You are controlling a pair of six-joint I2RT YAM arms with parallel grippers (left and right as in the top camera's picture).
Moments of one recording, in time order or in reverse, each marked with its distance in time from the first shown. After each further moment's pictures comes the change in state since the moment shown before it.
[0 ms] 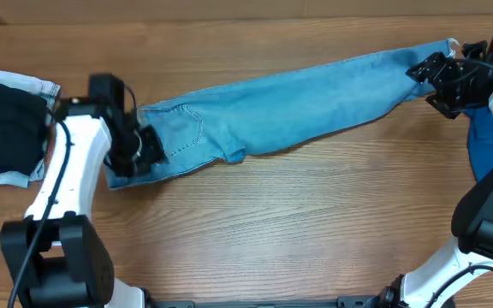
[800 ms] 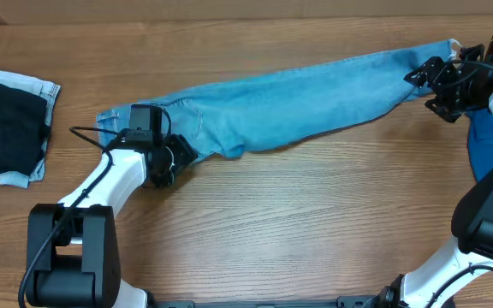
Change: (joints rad) left arm -0.137 0.002 -0.374 0.704 -0.022 -0.396; right arm 0.000 0.000 0.000 -0.043 0.003 -0.028
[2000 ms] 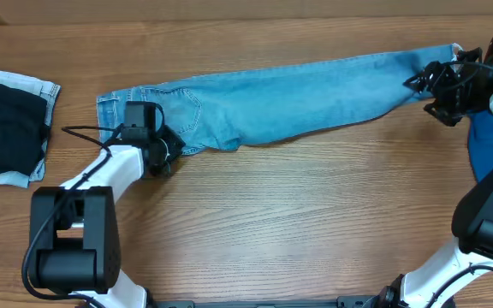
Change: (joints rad) left arm 0.058 0.090 0.012 0.150 -0.056 -0.027; right arm -0.009 0.000 0.000 -0.062 0.013 -0.023
